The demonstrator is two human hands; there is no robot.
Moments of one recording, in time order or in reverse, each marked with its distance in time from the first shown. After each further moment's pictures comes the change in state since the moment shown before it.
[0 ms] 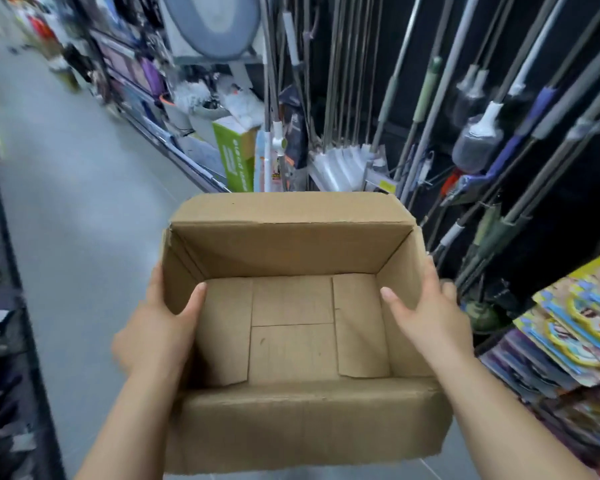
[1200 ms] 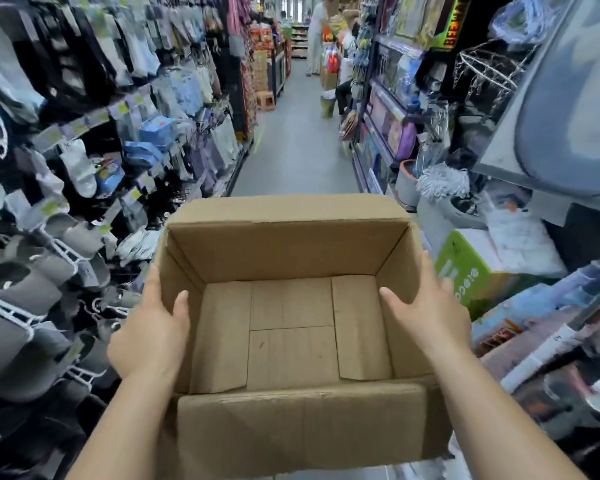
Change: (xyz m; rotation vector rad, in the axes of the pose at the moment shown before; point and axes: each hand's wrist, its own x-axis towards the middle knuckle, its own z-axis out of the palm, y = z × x) left_hand 0.524 -0.140 -0.089 0.064 0.455 -0.589; right_hand 0.289 -0.672 0.222 -0.069 -0.174 -0.755
